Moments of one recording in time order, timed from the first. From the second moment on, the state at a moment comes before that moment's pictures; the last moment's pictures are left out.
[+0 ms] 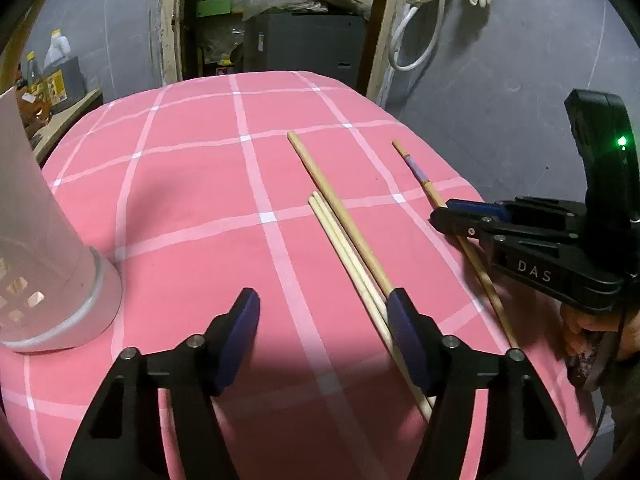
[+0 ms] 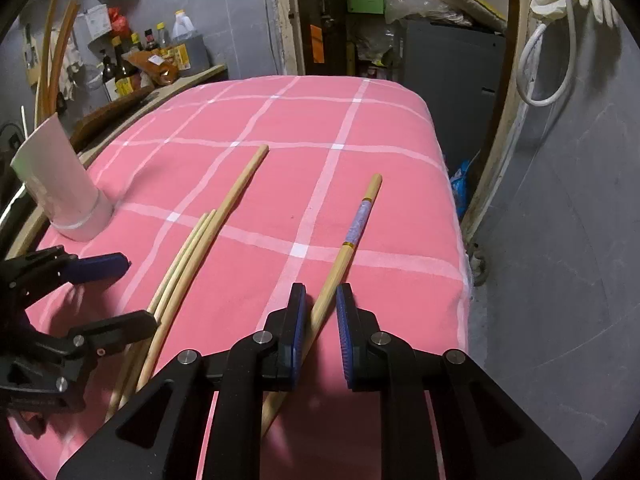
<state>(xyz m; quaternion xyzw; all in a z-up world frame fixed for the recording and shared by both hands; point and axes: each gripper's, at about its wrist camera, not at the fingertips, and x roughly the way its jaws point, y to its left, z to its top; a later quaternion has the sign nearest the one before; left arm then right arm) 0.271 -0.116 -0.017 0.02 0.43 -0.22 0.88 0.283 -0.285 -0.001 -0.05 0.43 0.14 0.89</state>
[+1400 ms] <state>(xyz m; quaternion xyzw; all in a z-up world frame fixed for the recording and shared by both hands) 0.265 -0.086 0.025 -0.06 0.40 -0.21 0.89 0.271 -0.287 0.042 0.14 0.36 0.18 0.91</state>
